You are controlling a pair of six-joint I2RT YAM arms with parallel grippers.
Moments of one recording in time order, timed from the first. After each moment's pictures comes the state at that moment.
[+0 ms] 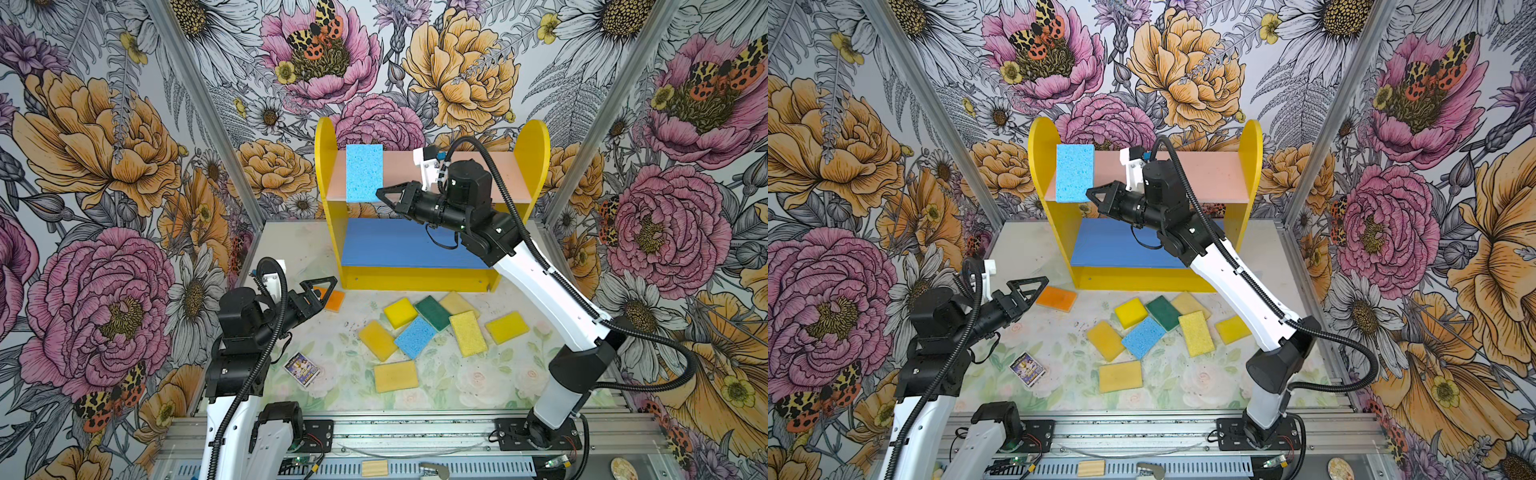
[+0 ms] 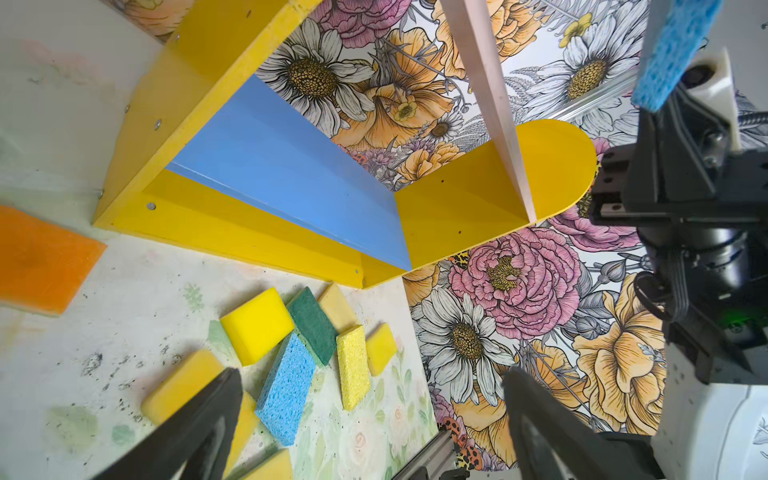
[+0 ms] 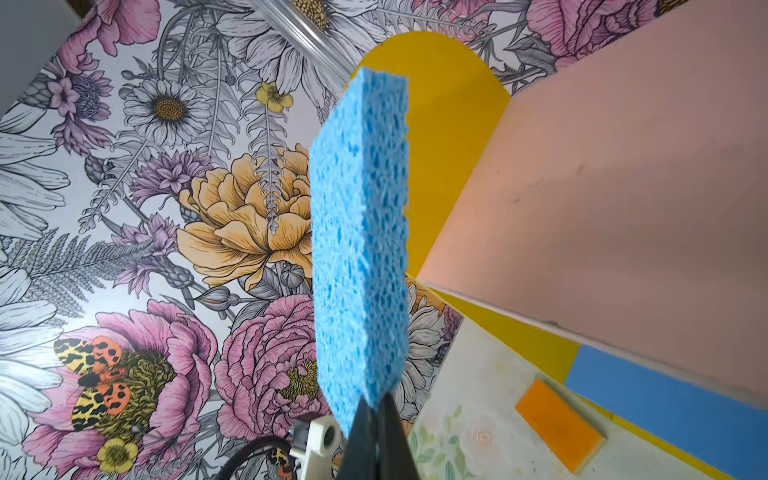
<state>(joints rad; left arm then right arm) 0.05 0.61 0.80 -0.48 0.69 -0.79 0.70 1.80 2.13 -0.45 -0.31 0.85</state>
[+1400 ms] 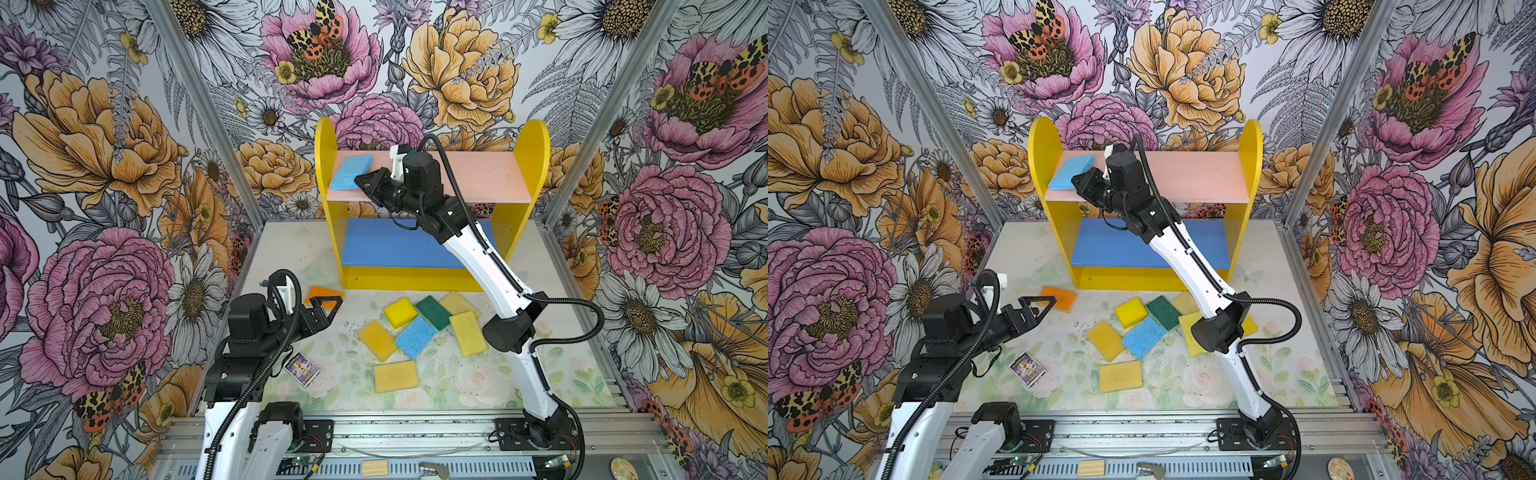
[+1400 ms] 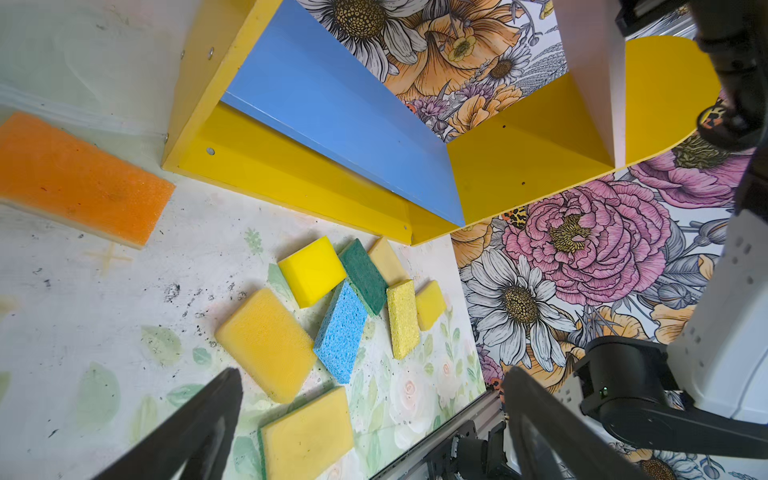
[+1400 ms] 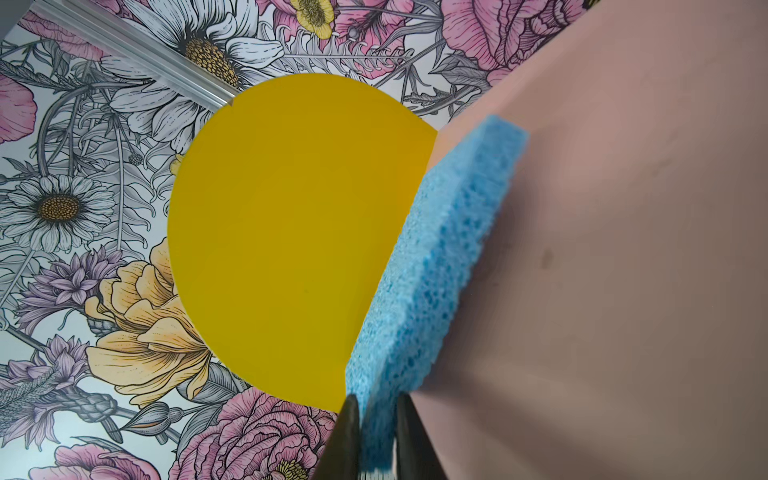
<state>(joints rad) -0.01 0.59 0.80 -0.70 0.62 -0.63 0.70 2.26 2.74 -0.63 -0.18 0.99</state>
